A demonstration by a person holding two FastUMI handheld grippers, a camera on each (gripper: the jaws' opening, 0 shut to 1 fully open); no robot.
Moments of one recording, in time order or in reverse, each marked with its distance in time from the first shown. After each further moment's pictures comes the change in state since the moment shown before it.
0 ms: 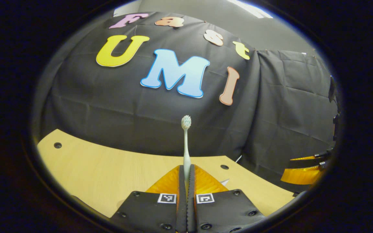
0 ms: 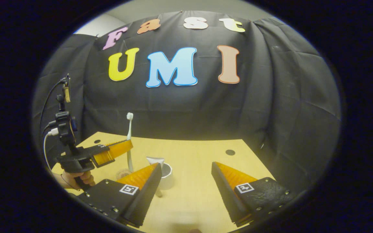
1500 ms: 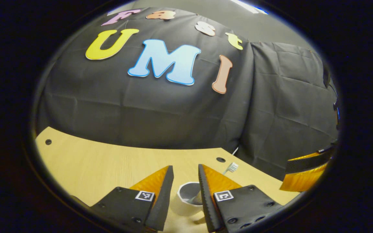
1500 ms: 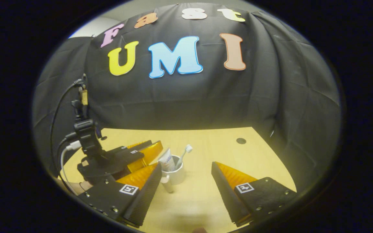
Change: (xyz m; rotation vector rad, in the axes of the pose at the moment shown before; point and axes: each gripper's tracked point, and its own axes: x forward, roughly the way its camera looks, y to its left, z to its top) left arm 0.020 -0.018 -0.044 0.040 0.094 -0.028; right arm 0.022 0.034 -0.022 0.052 0.109 0.081
